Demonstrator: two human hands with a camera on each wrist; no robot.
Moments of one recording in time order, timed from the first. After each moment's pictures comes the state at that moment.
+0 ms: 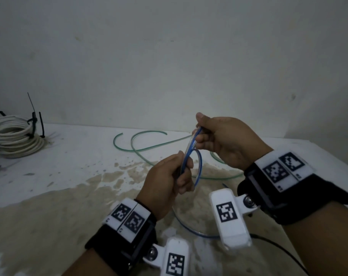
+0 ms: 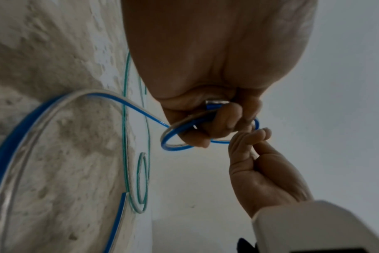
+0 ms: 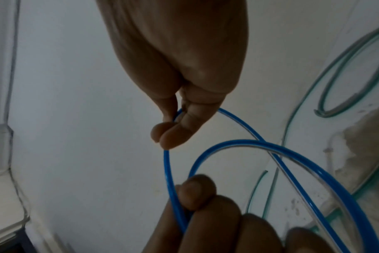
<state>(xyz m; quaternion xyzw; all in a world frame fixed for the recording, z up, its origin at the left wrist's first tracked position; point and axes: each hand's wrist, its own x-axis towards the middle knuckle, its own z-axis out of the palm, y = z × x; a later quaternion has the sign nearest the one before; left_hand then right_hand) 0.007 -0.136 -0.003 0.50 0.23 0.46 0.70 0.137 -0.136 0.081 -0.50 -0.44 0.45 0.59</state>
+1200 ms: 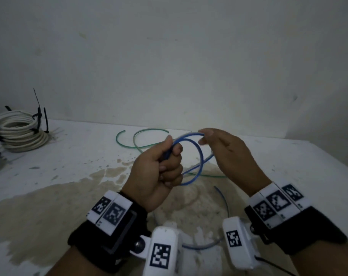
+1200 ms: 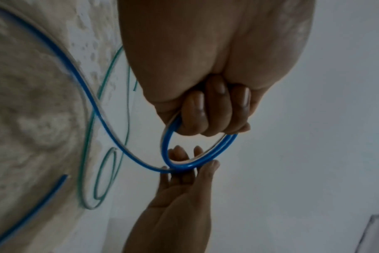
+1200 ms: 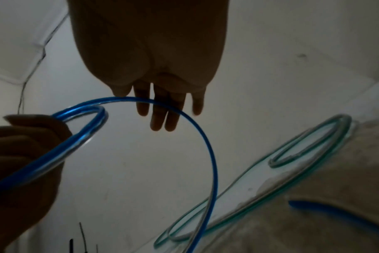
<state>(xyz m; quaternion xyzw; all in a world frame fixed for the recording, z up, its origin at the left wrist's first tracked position) -0.019 -0.140 0.020 0.40 0.13 0.44 0.79 0.149 -0.157 0.033 -0.57 -0.65 0.11 0.49</state>
